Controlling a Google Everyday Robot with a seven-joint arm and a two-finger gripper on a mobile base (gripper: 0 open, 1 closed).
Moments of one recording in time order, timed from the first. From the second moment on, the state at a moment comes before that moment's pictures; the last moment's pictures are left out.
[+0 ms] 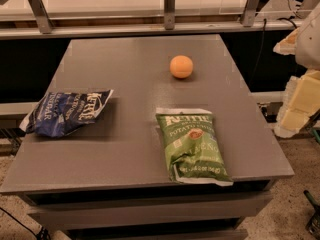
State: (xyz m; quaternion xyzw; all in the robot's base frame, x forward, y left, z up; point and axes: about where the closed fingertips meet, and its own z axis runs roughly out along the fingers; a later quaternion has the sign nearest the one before) arm 0.438 -0.216 0.977 -0.60 0.78 -0.04 0.16
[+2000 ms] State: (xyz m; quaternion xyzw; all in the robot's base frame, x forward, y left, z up) arm 0.578 -0.245 1.015 -0.52 0.75 -0.05 0.41
